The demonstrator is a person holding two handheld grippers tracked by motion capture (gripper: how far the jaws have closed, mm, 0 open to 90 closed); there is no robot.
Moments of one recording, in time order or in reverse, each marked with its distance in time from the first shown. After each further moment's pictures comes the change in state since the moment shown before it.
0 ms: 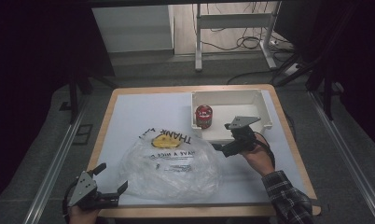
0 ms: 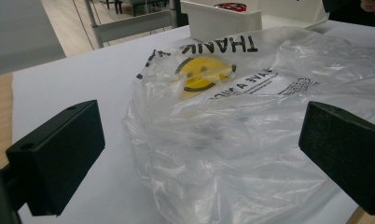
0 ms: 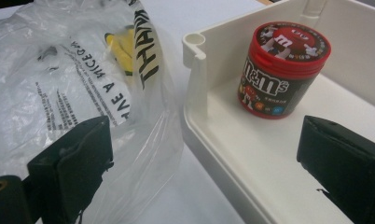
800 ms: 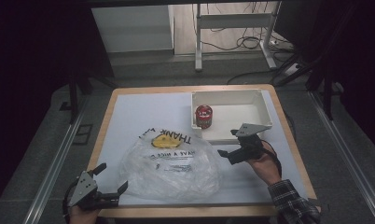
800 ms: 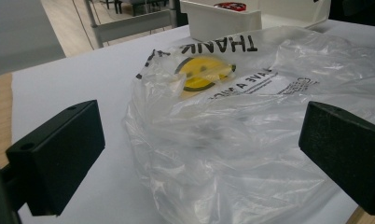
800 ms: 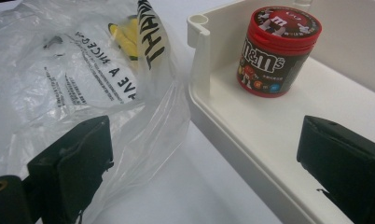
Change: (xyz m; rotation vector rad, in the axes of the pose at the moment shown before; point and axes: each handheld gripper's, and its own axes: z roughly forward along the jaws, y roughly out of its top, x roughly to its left) left arm 0.000 0.000 0.000 0.003 -0.001 0.002; right arm 0.011 -0.020 -0.020 -0.016 -0.028 0.011
